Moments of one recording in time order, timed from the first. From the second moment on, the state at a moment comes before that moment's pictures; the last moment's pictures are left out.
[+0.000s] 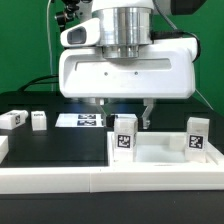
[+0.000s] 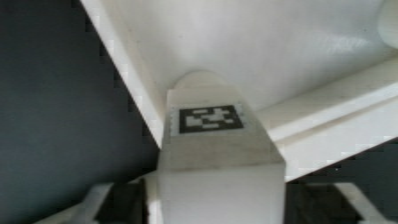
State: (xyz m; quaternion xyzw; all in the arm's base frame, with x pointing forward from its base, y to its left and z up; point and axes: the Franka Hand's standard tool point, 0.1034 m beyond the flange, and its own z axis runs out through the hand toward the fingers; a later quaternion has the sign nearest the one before) arm 0.619 0.003 0.088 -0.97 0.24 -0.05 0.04
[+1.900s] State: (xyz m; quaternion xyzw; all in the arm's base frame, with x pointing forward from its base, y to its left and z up) arm 0.549 0.028 0.088 -0.84 0.53 -0.03 0.06
